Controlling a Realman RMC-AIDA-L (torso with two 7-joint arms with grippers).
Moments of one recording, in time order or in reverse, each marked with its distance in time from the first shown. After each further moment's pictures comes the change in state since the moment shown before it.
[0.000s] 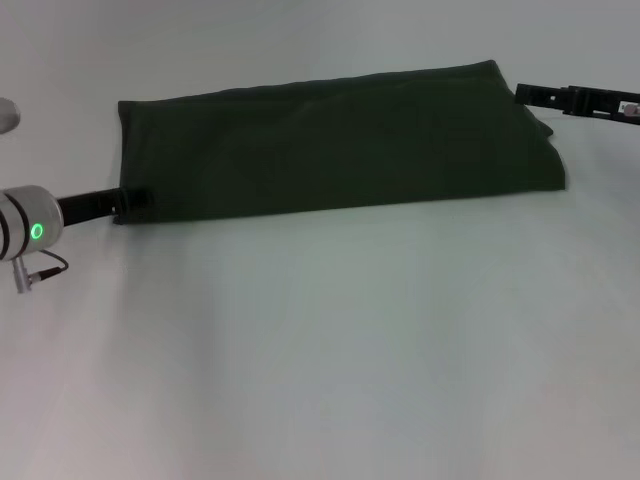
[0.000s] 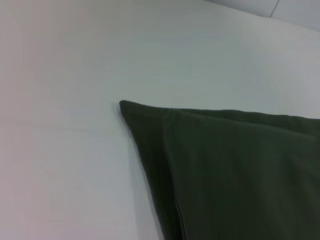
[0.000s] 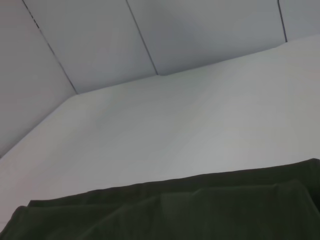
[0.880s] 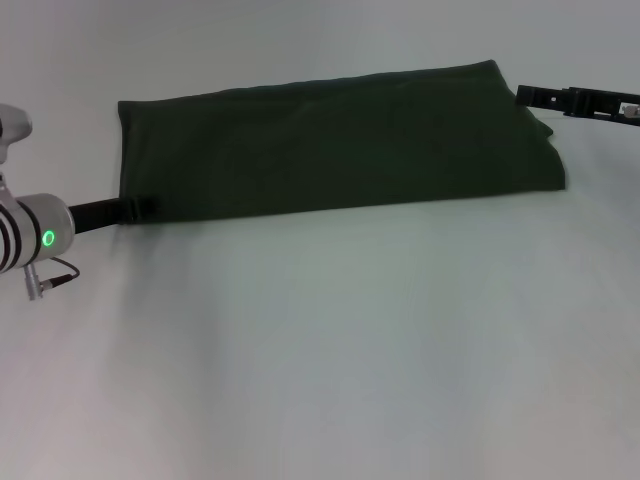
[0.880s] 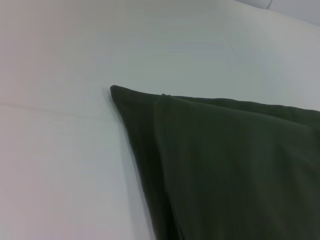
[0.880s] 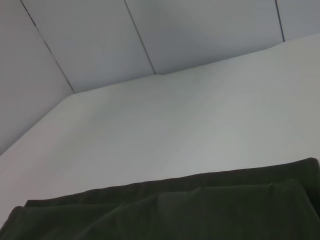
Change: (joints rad) left arm -0.007 -0.008 0.000 -0.023 -0.003 -0.005 -0.001; right arm -0.001 0.001 -0.001 0.000 -0.002 0.007 0.000
